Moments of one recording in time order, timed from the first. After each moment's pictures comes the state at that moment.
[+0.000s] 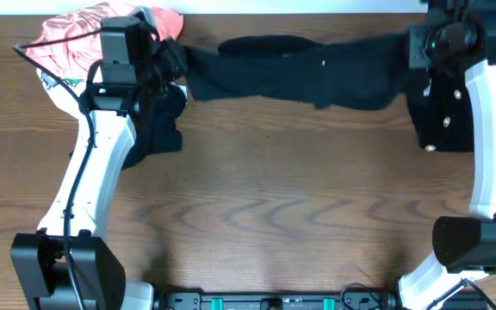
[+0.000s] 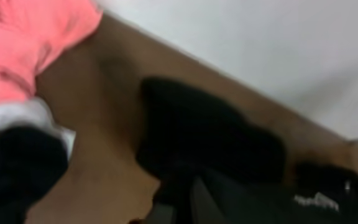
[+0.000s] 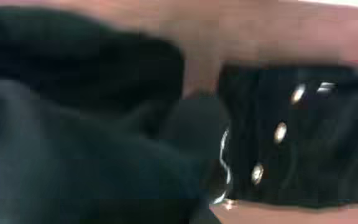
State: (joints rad) left arm -0.07 1.62 1.36 -0.40 0.29 -0.57; right arm -0.01 1.84 2.10 -1.29 0.03 -0.04
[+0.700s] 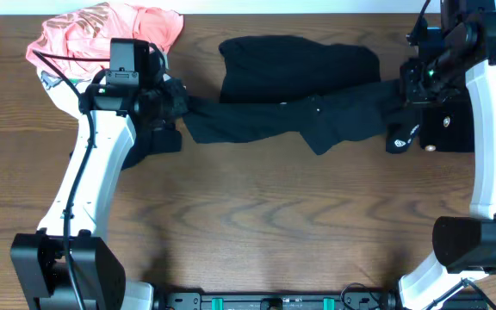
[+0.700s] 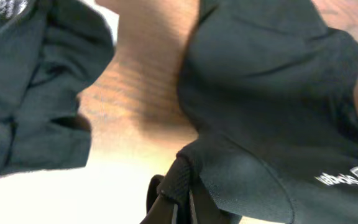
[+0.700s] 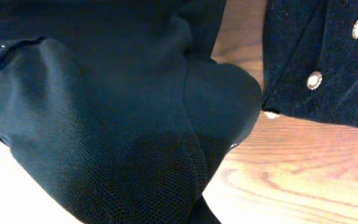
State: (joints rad) left arm -0.07 1.62 1.36 -0.77 0.31 -0.40; right arm -0.01 1.84 2.10 -1.60 -0.06 -0.03
